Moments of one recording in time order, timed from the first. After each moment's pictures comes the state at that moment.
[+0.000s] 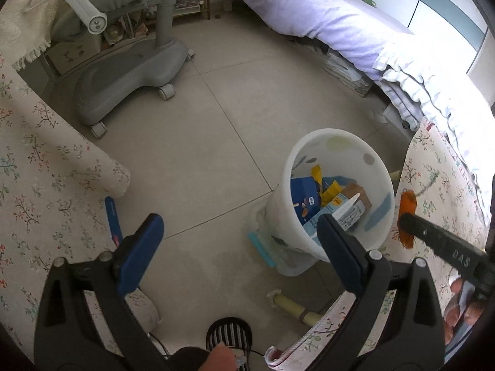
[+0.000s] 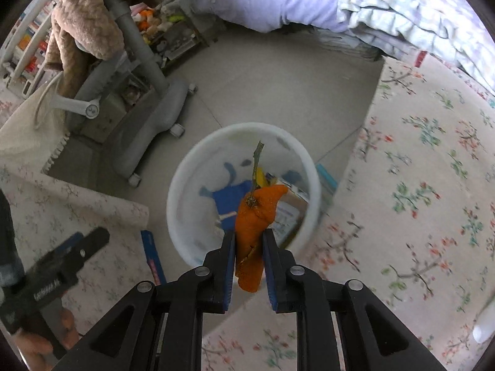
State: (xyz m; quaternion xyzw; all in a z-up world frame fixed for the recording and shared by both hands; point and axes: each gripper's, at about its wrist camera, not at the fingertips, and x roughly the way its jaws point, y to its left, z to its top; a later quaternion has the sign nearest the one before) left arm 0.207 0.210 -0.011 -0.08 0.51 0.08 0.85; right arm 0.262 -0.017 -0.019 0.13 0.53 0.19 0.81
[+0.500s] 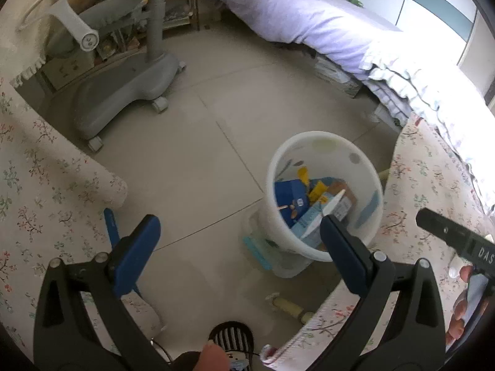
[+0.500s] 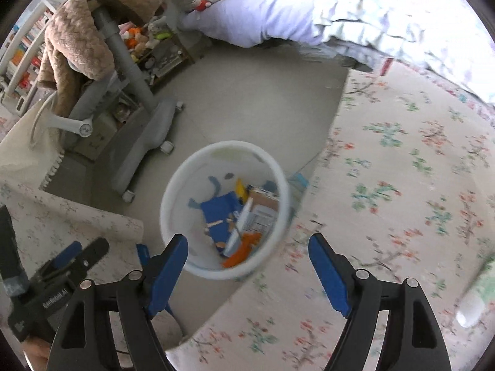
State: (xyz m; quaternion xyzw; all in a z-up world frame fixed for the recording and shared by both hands) left arm 0.200 0.192 0.002 -0.06 0.49 0.06 0.87; right arm 0.244 -0.047 0.002 0.14 0.52 0.14 0.83
